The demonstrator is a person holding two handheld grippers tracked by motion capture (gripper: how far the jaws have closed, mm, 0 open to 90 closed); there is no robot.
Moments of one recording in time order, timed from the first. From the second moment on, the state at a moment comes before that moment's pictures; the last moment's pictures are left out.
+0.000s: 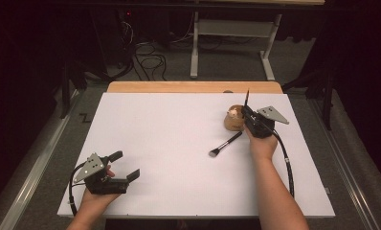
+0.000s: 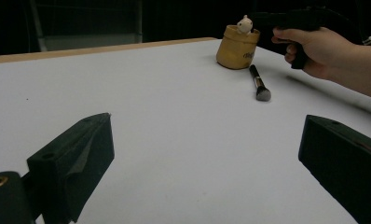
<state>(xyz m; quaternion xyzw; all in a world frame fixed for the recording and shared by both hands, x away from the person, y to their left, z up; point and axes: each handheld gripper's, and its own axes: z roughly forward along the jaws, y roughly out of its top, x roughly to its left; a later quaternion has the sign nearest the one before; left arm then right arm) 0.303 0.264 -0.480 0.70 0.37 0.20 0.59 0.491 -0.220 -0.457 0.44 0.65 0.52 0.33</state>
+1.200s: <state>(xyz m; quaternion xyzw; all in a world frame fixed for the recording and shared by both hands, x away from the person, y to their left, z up) 0.305 0.263 -0.481 0.70 0.37 0.19 0.59 0.455 -0.233 -0.447 0.43 0.66 0.53 0.32</state>
